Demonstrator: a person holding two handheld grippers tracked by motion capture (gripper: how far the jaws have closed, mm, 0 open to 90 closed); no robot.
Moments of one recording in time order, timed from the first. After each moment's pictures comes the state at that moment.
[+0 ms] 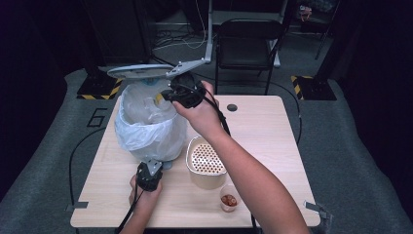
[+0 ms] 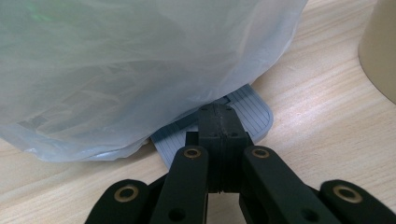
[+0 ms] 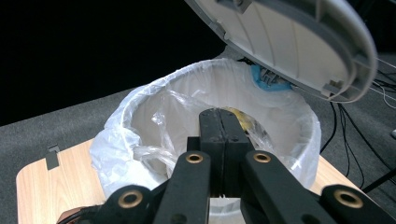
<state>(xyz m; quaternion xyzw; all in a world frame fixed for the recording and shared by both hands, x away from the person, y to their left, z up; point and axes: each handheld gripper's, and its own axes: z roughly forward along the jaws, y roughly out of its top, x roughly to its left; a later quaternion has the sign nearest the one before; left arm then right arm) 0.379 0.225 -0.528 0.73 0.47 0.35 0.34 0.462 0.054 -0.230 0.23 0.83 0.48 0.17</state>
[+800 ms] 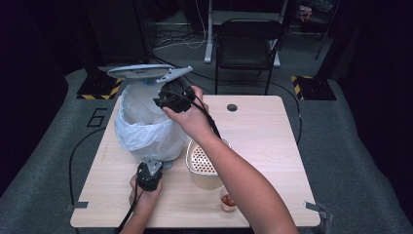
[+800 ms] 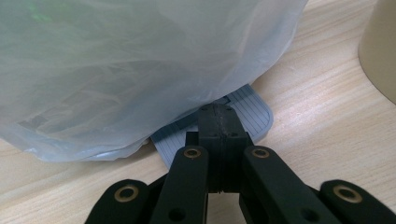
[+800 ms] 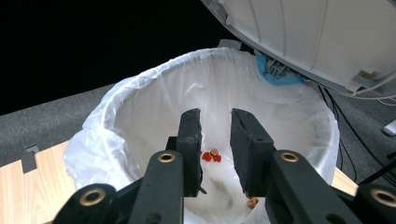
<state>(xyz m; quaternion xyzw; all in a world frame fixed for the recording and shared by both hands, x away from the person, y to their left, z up) 0.379 0.226 -0.526 0.74 0.47 0.34 0.34 0.471 0.077 -0.256 0.23 0.84 0.46 0.18</state>
